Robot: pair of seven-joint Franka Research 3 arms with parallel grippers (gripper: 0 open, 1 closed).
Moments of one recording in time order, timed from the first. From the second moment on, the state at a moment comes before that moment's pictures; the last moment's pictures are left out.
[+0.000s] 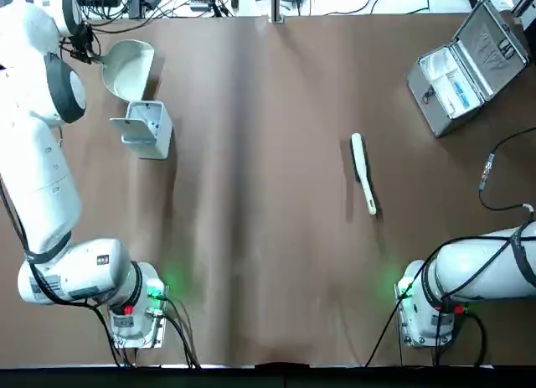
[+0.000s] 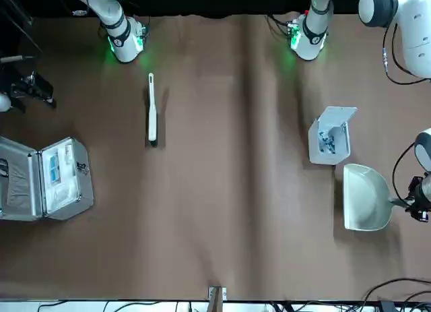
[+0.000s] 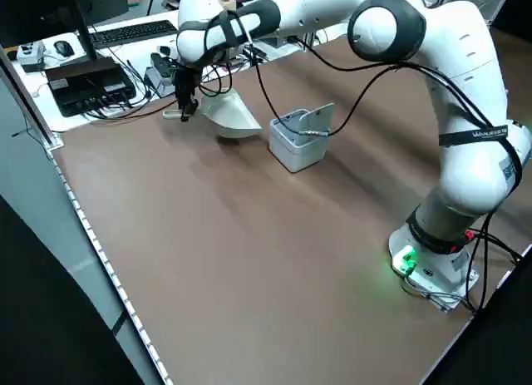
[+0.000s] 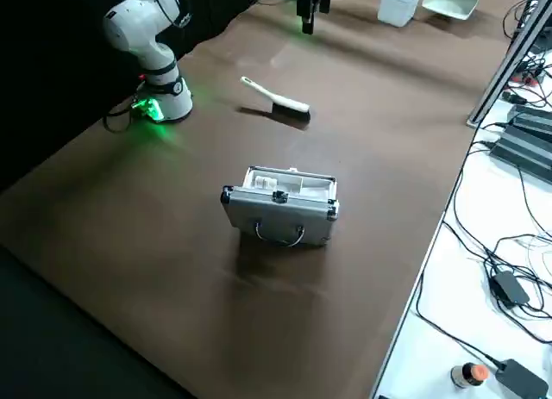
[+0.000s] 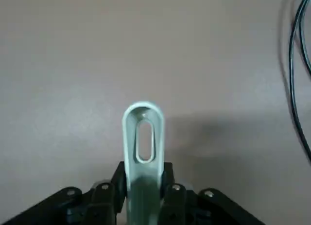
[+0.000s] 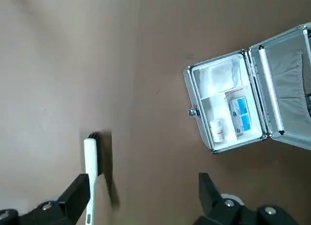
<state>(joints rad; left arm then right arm) 0.12 0.75 0.25 -1.40 0.03 2.30 -1.11 0.01 -0.03 -0.01 -1.56 0.01 1.56 -0.08</state>
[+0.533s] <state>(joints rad) 0.13 0.80 0.27 -1.40 0.03 2.35 -1.12 0.01 -0.02 -0.01 -1.56 0.01 1.56 -0.08</state>
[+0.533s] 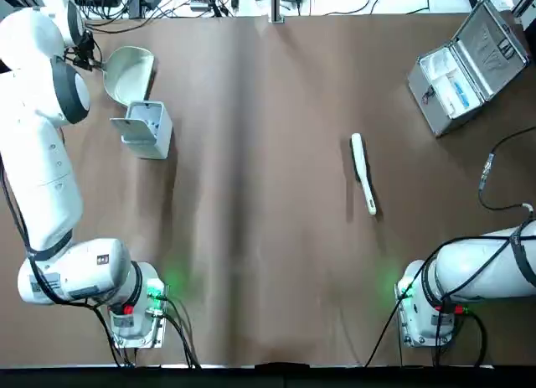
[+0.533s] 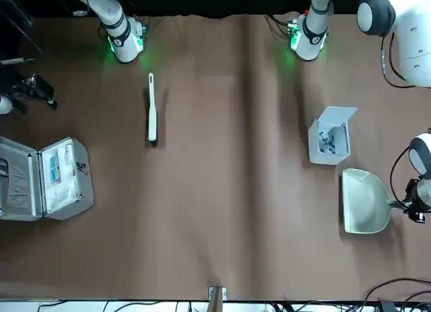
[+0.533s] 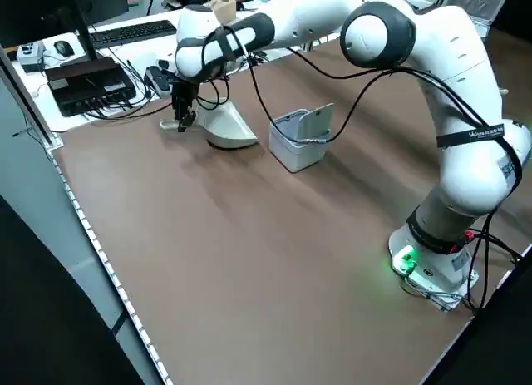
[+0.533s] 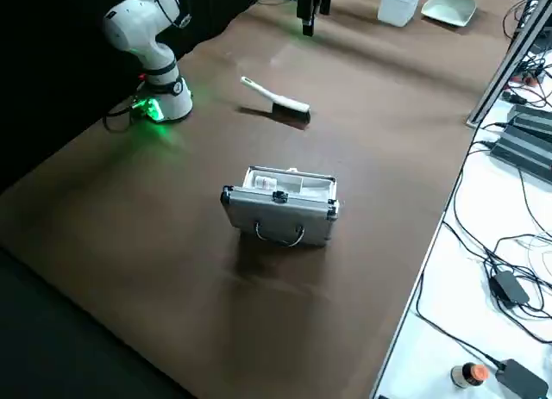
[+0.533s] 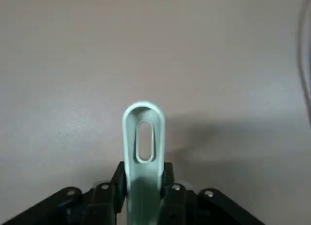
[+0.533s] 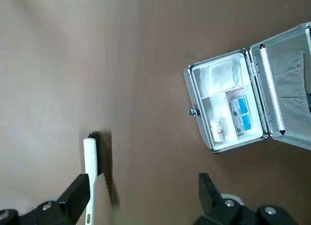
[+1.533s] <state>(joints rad) 0.13 0.83 0.27 -1.38 0.04 2.38 -1.12 0.01 -0.02 -0.01 -1.56 0.01 1.54 -0.08</state>
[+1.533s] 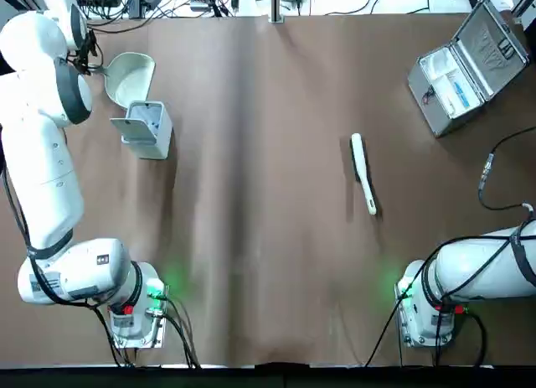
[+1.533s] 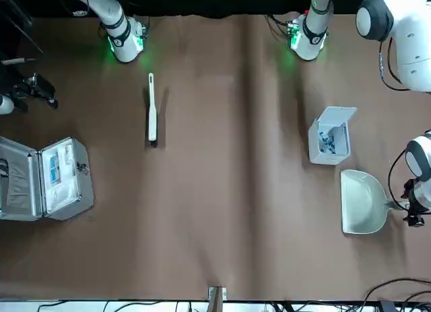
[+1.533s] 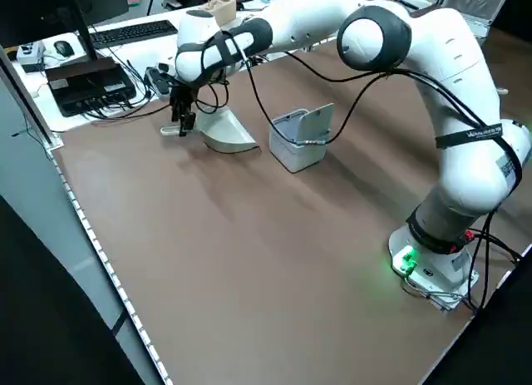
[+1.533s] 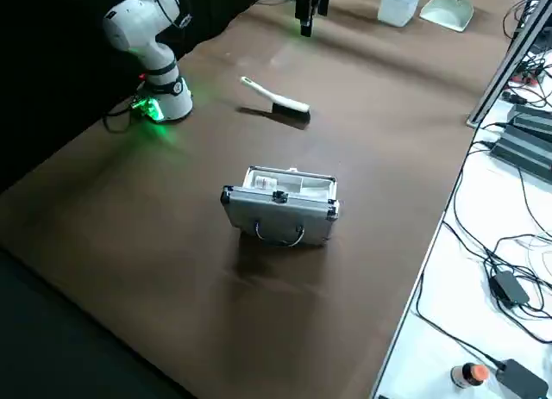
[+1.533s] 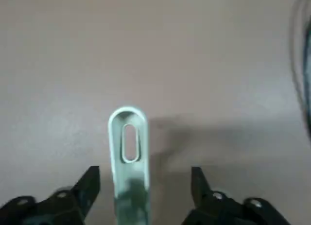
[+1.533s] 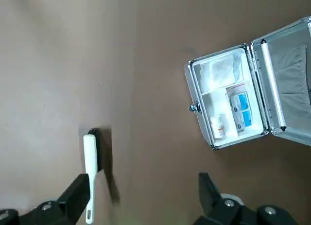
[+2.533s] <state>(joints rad) 0.03 0.32 0.22 -1.38 0.08 1.88 -0.48 0.01 -0.02 -0.01 -1.56 0.01 1.54 -0.08</state>
